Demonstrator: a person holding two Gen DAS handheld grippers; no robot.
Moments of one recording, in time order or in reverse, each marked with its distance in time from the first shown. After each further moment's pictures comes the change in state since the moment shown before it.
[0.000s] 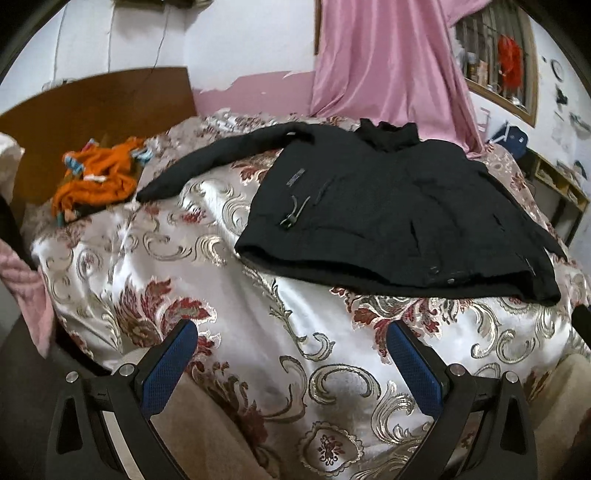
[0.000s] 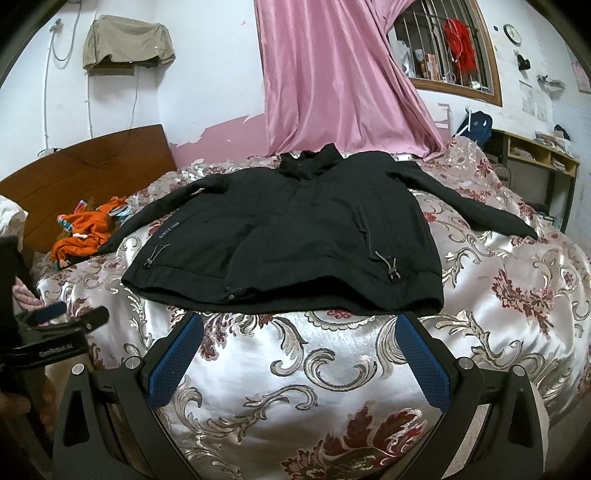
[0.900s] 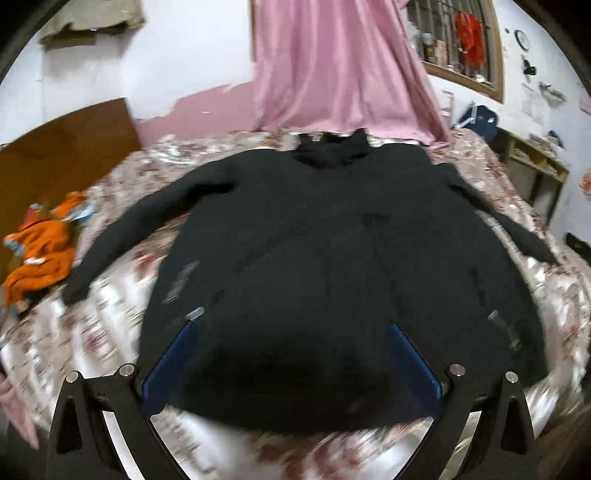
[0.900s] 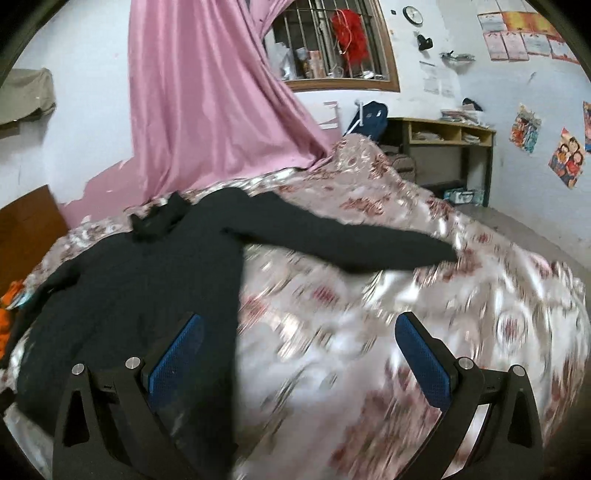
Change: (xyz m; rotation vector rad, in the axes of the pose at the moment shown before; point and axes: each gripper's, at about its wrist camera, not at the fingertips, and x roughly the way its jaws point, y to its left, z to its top) left arm 0.066 -0.131 0.124 0.169 -0.003 -0.119; right arm 0.112 -0.211 0.135 0.219 -0.064 -0.357
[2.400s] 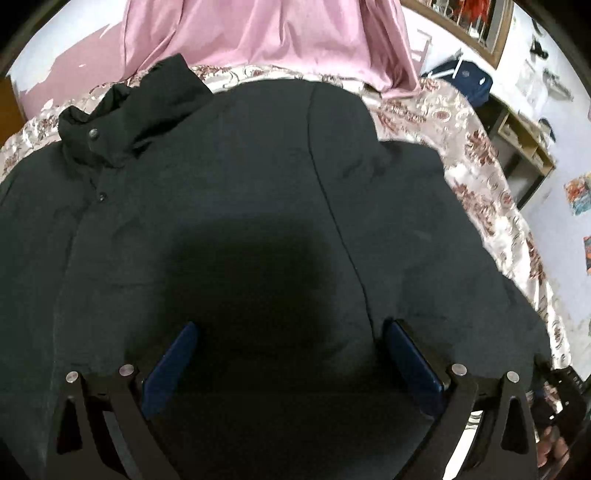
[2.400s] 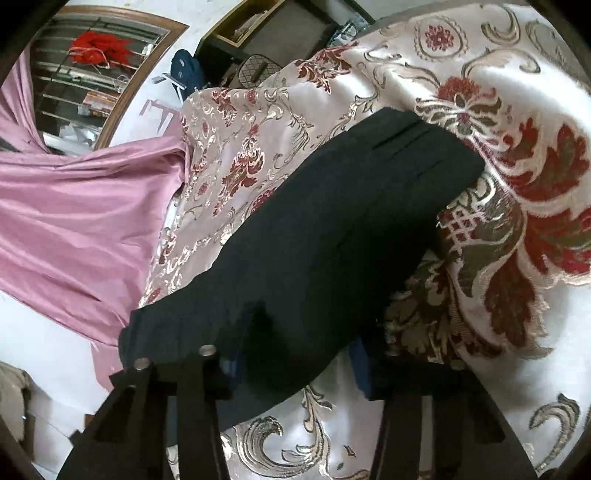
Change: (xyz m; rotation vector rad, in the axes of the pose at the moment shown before) left arm 0.306 -0.251 0.182 0.016 0.294 -0.201; right arm 0.289 -0.161 -0.008 0.948 0.235 0.095
